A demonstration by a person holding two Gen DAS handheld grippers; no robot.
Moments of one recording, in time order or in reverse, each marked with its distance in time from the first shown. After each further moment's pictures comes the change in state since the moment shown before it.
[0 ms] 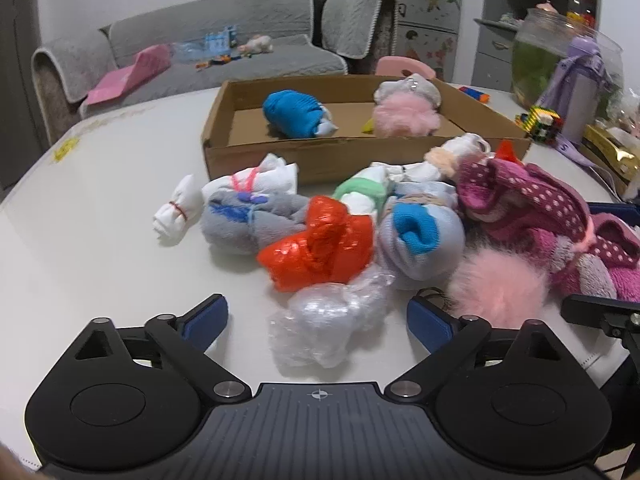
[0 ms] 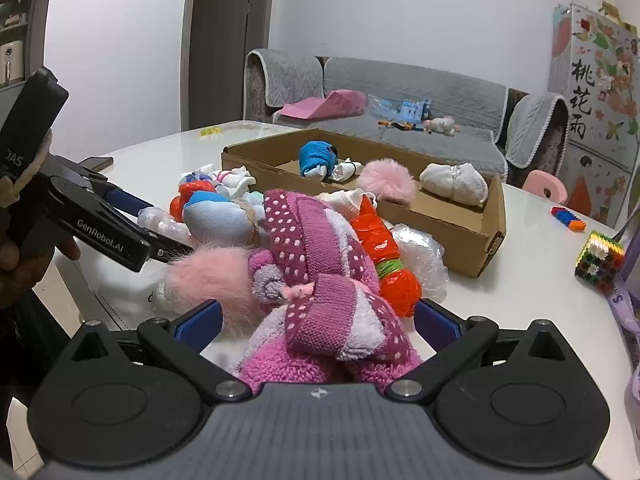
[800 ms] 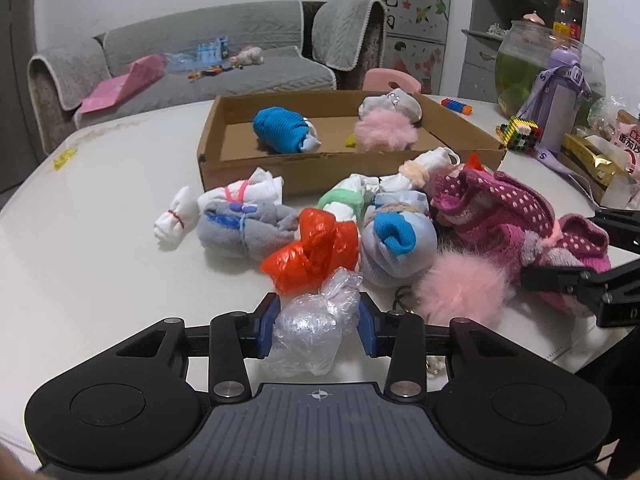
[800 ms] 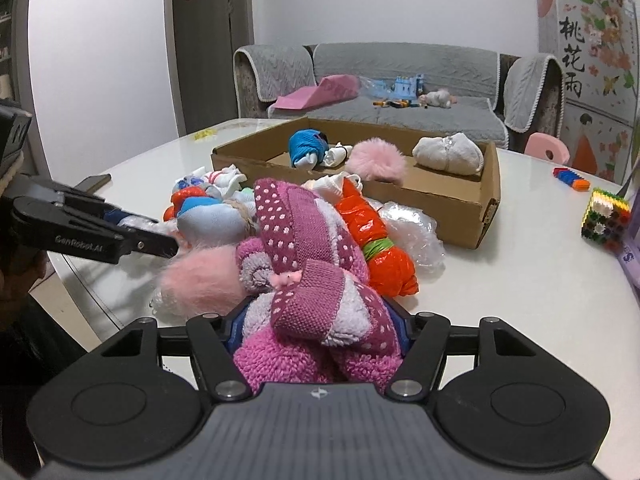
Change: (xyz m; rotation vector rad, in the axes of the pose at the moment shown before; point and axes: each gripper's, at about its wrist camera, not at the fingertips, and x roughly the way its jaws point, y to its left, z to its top) left arm -0.025 -0.003 -0.003 -0.006 -0.027 -0.029; right arm -0.004 -0.019 -0.001 0.124 0.037 0.047
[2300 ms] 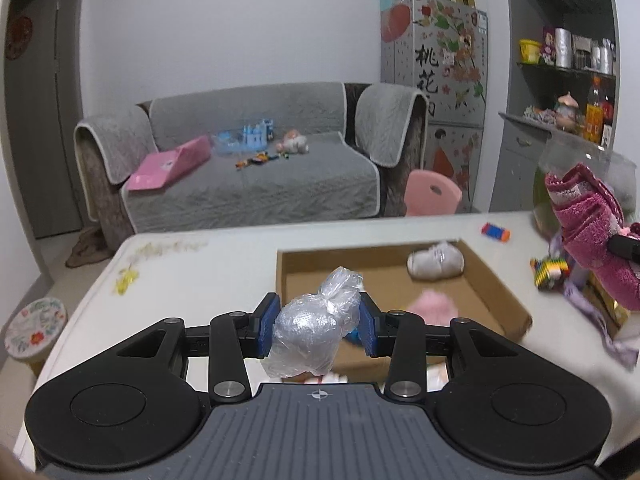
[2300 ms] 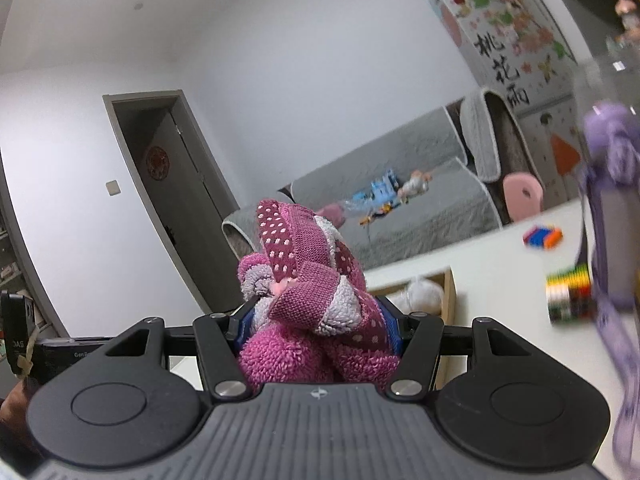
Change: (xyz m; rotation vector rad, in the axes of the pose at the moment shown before) left arm -0.060 0.030 0.137 -0.045 -0.213 0.112; right arm -0.051 -0.108 0.088 0.397 -0.374 0.139
